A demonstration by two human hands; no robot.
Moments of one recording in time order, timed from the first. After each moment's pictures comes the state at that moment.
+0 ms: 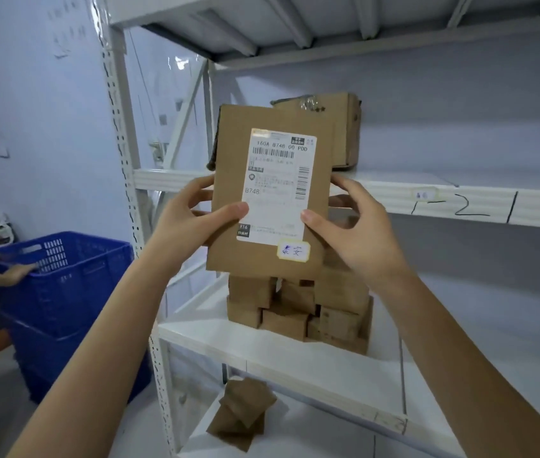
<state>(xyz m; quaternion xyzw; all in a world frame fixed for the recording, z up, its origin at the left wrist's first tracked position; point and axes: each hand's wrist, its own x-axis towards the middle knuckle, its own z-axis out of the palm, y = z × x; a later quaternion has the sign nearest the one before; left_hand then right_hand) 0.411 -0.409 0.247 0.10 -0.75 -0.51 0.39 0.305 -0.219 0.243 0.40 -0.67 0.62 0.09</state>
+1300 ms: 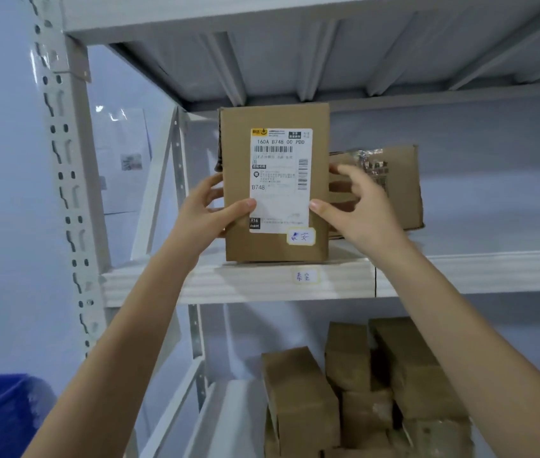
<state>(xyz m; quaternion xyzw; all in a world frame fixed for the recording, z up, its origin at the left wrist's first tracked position) 0.232 -0.704 0.338 -0.10 -0.76 -0.55 0.34 0.203 -0.489 0.332 0.30 -0.72 0.54 0.32</state>
